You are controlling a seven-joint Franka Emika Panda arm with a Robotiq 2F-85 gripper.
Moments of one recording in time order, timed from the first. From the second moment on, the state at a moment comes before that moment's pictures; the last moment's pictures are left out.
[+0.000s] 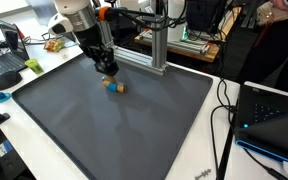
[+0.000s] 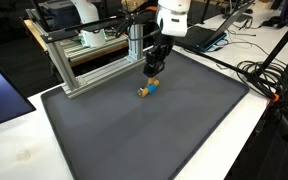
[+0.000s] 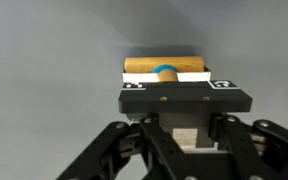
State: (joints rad) arm -0.02 0.47 0.00 -1.73 -0.07 2.06 -0.09
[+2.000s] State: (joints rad) arm -0.02 0.49 0.02 -1.72 -0.02 2.30 -0.08
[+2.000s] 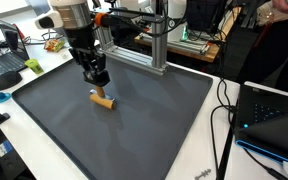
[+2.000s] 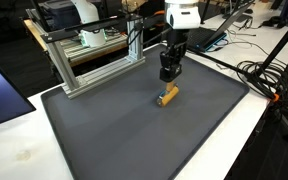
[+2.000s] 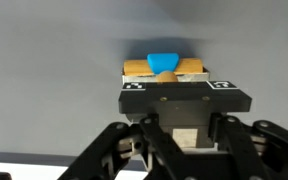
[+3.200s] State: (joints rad) arm -0.02 0.46 0.02 -1.72 -0.03 2.07 -0.14
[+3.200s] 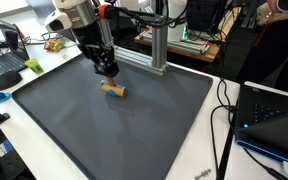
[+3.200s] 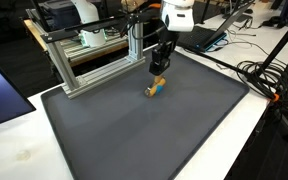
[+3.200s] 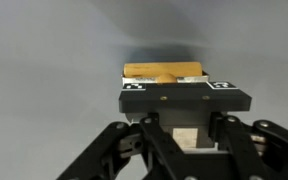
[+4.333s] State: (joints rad) arm -0.02 0.46 0.02 -1.73 -0.01 2.12 -0.13
